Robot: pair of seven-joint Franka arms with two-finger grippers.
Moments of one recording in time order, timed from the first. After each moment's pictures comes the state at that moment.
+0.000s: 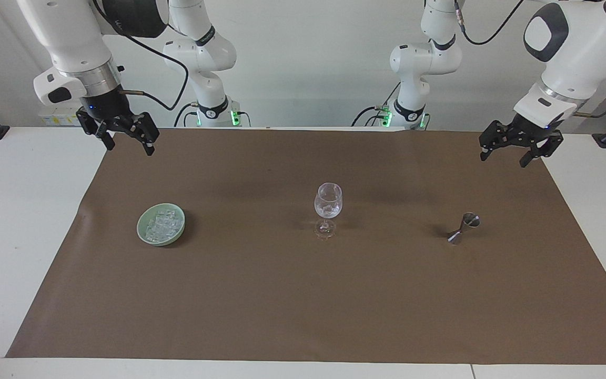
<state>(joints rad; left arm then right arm) -0.03 0.00 0.02 -1.64 -0.05 1.67 0.23 0.03 0.01 -0.08 -1.57 -0.02 1.63 0.13</state>
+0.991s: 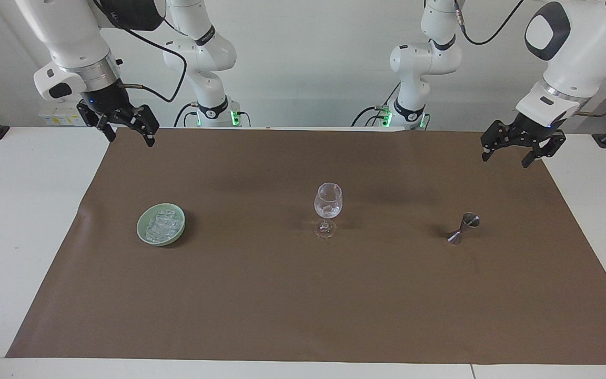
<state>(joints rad) -0.03 0.00 0.02 -1.64 -0.05 1.67 0.23 0.03 -0.01 -0.07 -1.57 -0.02 1.56 0.13</state>
